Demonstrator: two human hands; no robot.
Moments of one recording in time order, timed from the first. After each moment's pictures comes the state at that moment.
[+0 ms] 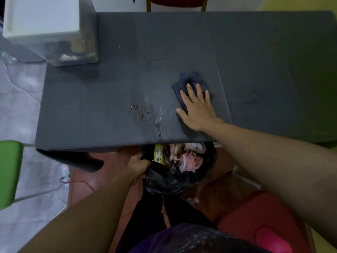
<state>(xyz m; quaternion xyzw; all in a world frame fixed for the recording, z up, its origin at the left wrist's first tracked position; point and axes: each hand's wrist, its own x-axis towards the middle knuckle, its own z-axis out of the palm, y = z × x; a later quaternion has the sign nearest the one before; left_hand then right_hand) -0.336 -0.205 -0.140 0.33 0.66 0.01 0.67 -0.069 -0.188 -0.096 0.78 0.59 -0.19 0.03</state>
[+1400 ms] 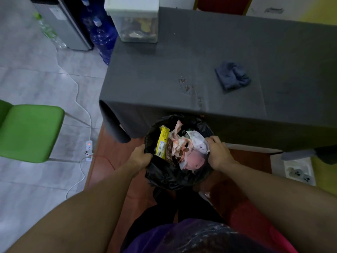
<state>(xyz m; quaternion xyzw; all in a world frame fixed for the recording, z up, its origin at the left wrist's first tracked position) -0.507 -0.267 -0.088 0.49 0.67 0.00 0.56 -0.236 -0.363 -0.113 0.80 0.50 -0.32 0.04</state>
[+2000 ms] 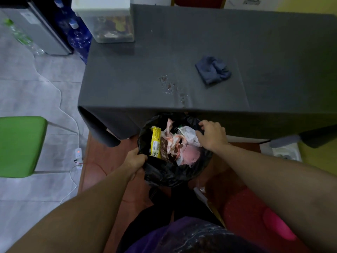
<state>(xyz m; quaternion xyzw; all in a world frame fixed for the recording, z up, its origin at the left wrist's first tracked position) -0.473 -0.278 -0.093 0.39 0.67 0.04 0.63 -0.204 -0.333 -0.093 0.85 0.46 -0.24 -0.01</state>
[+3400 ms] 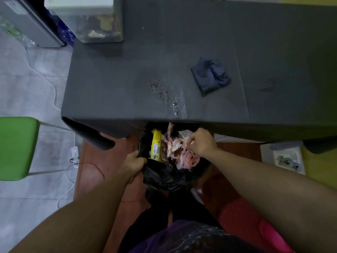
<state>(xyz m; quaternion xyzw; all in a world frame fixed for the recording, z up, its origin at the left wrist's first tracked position) -0.424 -0.247 -0.122 0.34 0.68 0.03 0.65 -0.178 -0.298 -0.124 0.81 0.45 -0.36 0.00</state>
